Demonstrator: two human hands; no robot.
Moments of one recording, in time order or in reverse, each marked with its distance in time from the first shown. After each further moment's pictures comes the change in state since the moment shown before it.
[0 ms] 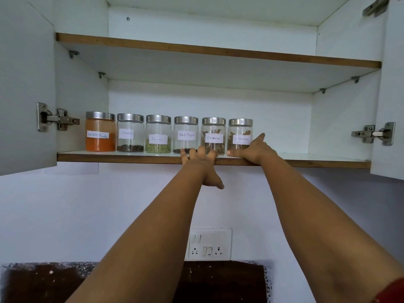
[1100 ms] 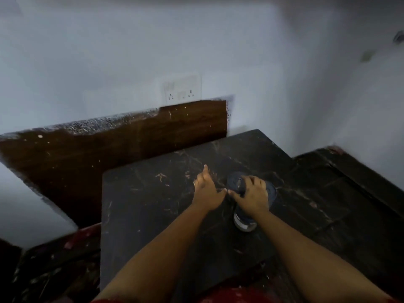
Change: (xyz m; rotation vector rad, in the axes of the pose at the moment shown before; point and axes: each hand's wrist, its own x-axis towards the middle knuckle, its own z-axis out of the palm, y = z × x) left_hand -0.404 0.029 0.317 -0.882 -0.541 -0.042; right_hand -0.520 0.257 0.229 -0.358 -0.111 0.304
